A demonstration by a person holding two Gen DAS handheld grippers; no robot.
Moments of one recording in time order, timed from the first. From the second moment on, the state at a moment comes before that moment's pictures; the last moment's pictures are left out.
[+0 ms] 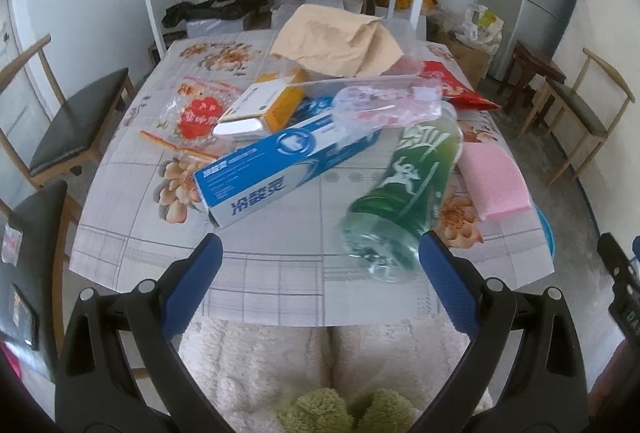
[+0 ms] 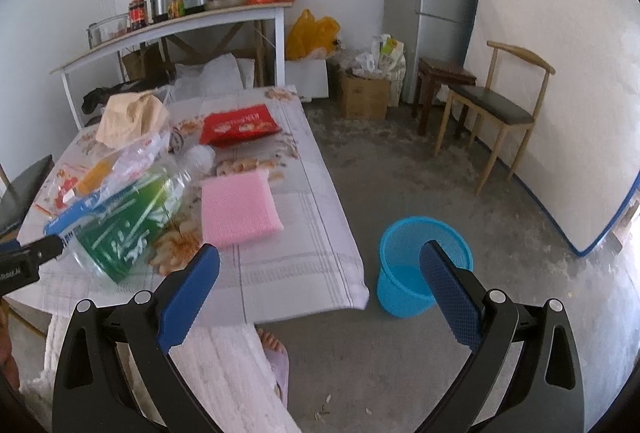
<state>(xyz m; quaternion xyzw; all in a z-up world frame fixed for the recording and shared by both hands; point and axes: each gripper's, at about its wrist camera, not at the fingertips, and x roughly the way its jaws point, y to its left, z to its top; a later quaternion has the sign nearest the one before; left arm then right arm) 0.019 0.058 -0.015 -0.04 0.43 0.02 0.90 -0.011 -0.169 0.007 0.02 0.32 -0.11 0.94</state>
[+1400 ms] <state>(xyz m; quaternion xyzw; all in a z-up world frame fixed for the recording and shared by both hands) 0.018 0.145 -0.034 -0.06 0.33 -0.15 0.93 0.164 -0.110 -0.057 -0.08 0.52 0.05 0.85</state>
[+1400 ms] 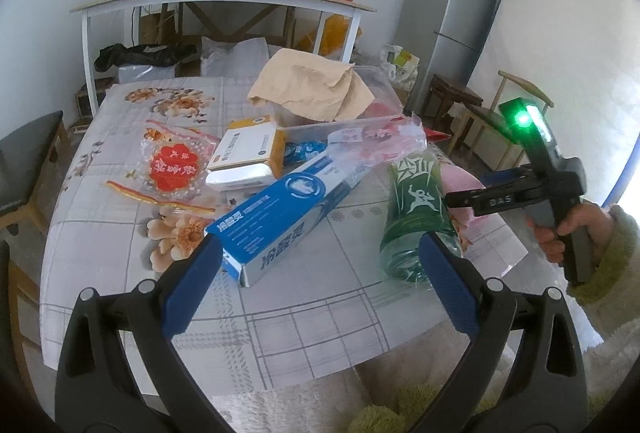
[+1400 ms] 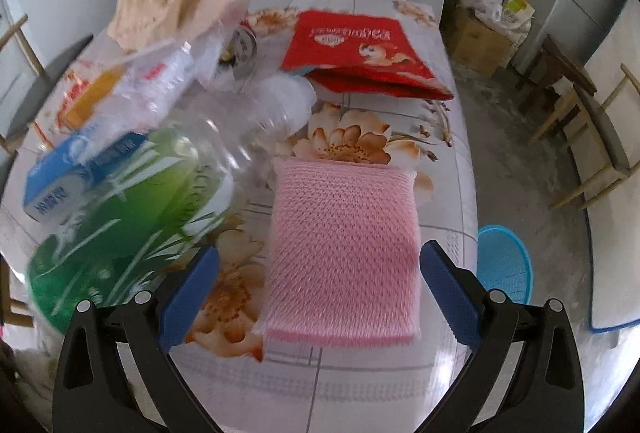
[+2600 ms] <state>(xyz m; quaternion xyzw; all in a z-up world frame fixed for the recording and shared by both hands) 0.155 0.334 -0.094 -0.34 0.41 0.01 0.84 0.186 -0.121 -0.080 -0.03 0.55 0.03 0.84</state>
